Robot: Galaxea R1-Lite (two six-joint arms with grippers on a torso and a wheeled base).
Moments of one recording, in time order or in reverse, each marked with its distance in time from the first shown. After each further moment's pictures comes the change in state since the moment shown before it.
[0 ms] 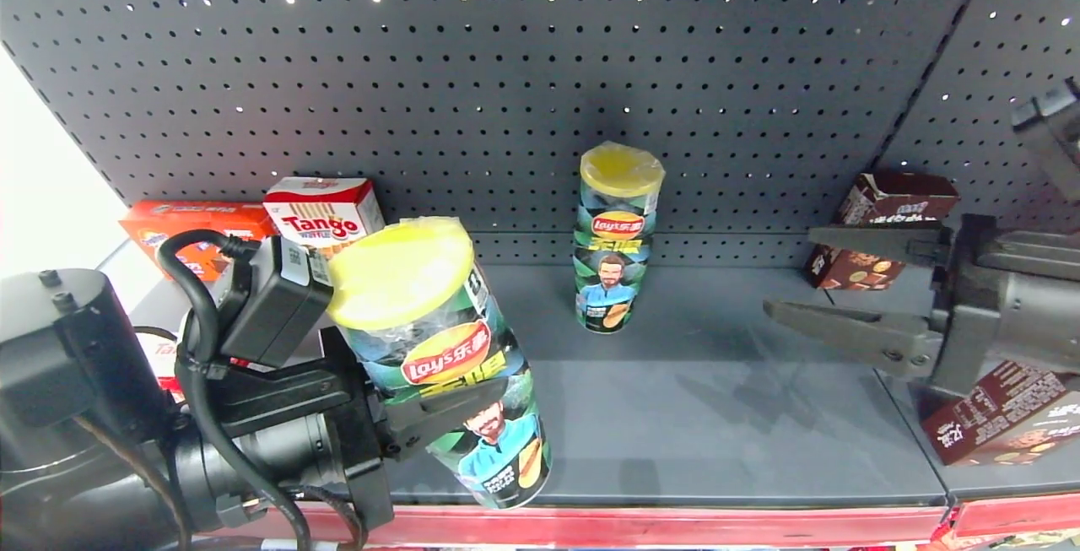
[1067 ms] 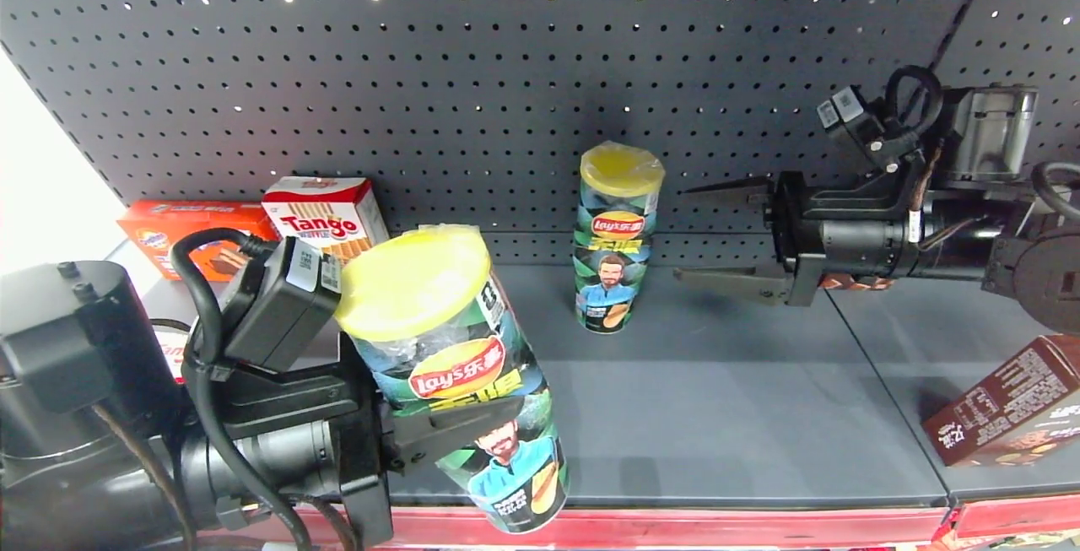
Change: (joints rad) left arm 0.005 0.017 -0.019 0.008 -0.126 -0.004; right arm -0.173 0.436 -0.326 -0.095 0.601 -0.236
